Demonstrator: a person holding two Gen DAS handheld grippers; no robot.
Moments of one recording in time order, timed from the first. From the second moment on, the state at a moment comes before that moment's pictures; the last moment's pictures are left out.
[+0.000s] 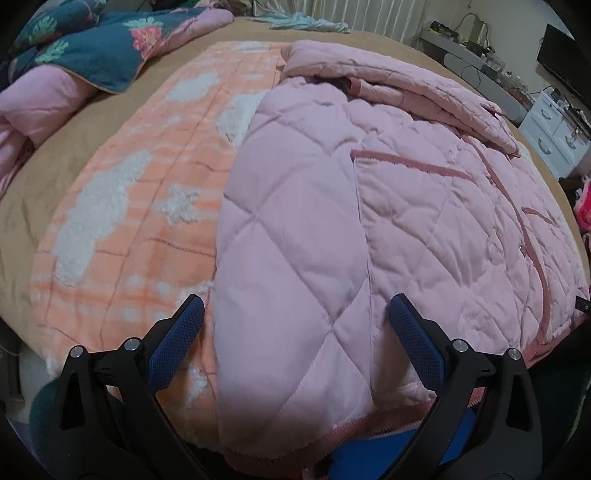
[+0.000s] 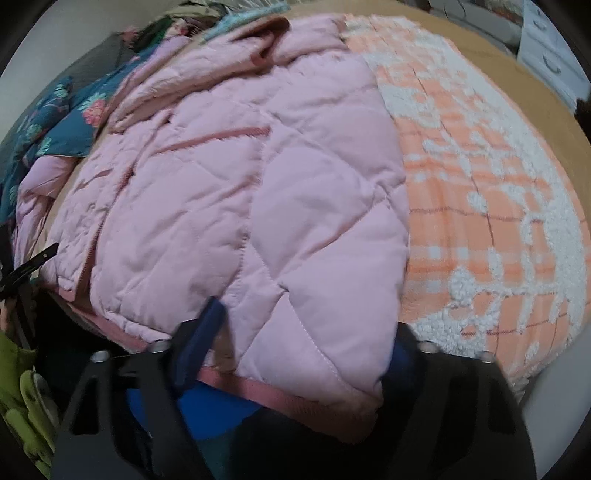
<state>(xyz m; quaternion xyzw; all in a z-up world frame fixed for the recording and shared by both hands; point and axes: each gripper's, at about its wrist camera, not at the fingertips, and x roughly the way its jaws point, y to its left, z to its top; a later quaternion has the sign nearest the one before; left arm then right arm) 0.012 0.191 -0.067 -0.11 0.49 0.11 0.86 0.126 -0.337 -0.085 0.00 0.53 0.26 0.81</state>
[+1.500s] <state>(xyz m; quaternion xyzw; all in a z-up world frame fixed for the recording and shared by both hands) -0.002 0.159 -0.030 -0.08 0.43 0.06 0.90 0.113 -0.341 -0.048 0.06 0.44 0.28 0.85</state>
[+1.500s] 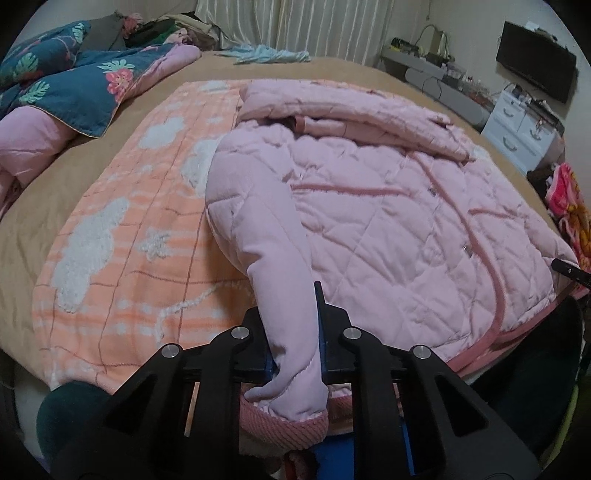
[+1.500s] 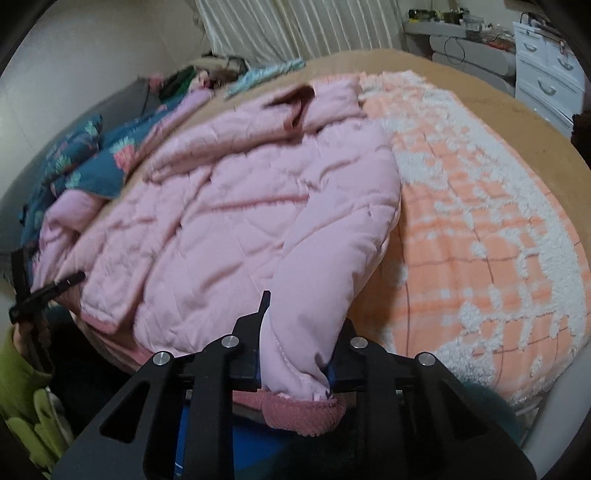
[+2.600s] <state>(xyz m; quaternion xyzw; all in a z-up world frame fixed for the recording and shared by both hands) 0.038 0.182 0.053 -0.14 0.32 0.03 0.94 0.158 -0.340 0.048 0.16 0.32 0.29 0.89</state>
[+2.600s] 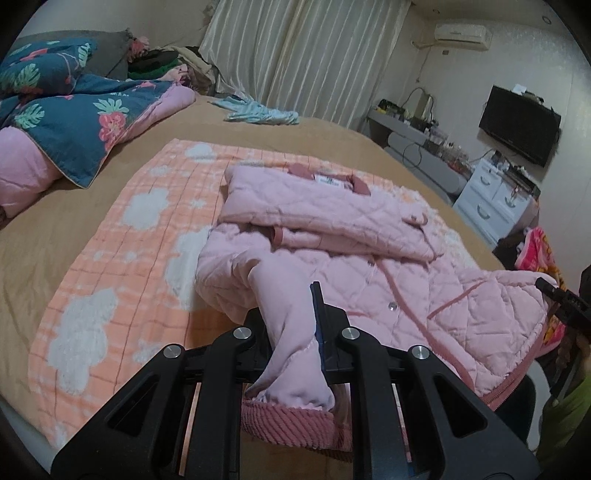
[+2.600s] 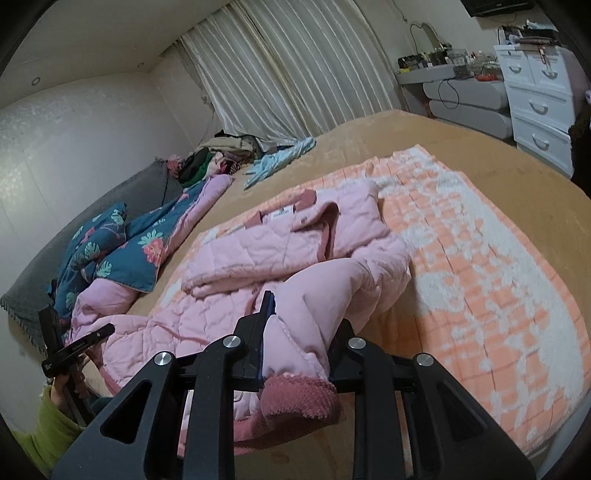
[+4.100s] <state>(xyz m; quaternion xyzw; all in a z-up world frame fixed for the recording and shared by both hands) 0.156 0.218 0.107 -0.11 0.28 0.09 0.95 0.282 -0.341 0.072 0.24 0.33 0.23 0.88</state>
